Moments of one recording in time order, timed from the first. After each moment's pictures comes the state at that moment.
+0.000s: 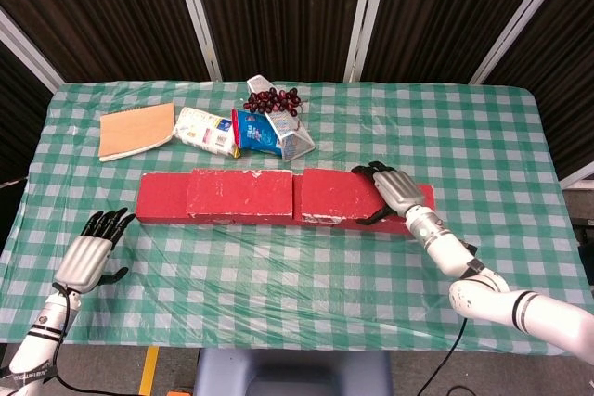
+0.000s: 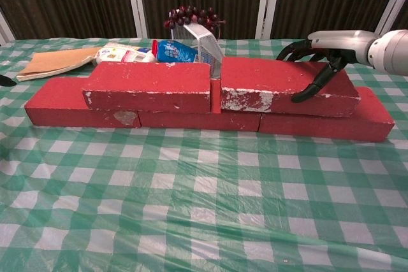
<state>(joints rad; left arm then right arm) -0.34 -1.33 -0.01 -1.33 1.48 1.22 0.00 0.80 -1.37 0.24 -1.38 -1.06 0.64 0.03</state>
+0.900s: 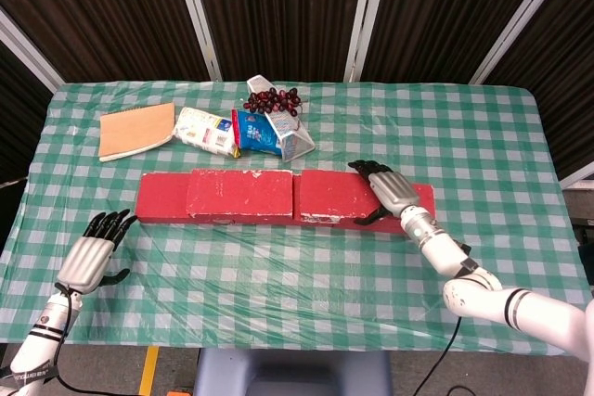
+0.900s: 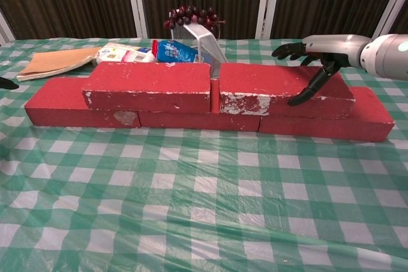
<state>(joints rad) -0.35 -1.32 0.00 -1.33 1.48 1.21 0.01 0.83 -1.39 0.21 -1.36 -1.03 0.65 0.02</state>
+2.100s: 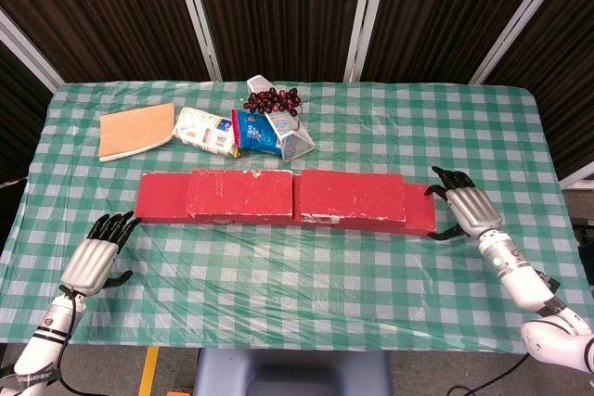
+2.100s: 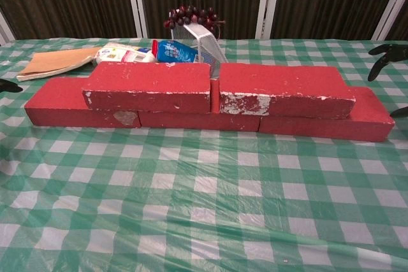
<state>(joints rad) -0.34 -1.33 0.00 -1.34 1.49 1.21 0.04 0.58 -1.22 0.07 -1.34 -1.31 0.87 0.14</state>
